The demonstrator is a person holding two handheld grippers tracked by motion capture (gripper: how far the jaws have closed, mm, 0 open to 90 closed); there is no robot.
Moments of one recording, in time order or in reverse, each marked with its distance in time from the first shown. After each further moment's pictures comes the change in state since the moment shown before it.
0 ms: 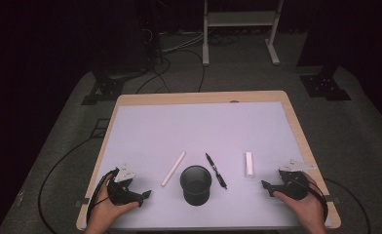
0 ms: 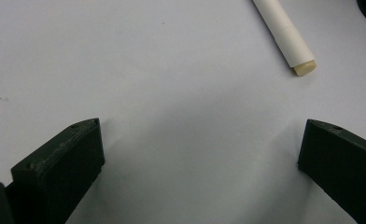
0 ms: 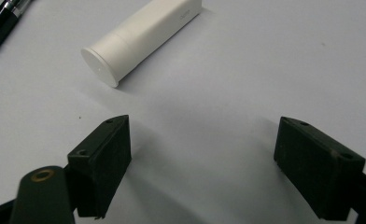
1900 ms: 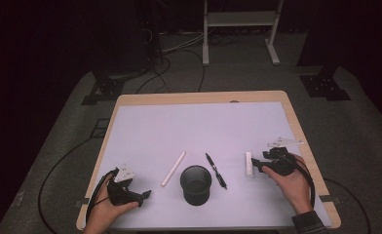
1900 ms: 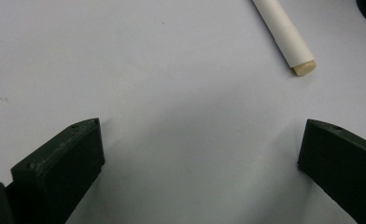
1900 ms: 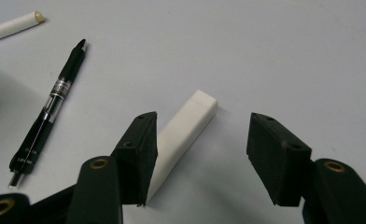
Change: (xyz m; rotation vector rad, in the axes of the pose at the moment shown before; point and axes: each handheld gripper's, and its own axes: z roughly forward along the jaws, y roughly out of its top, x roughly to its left) left arm 0.000 0.000 0.000 -0.003 -0.001 -0.001; right arm 0.008 0.072 0.010 -0.027 0.034 0.031
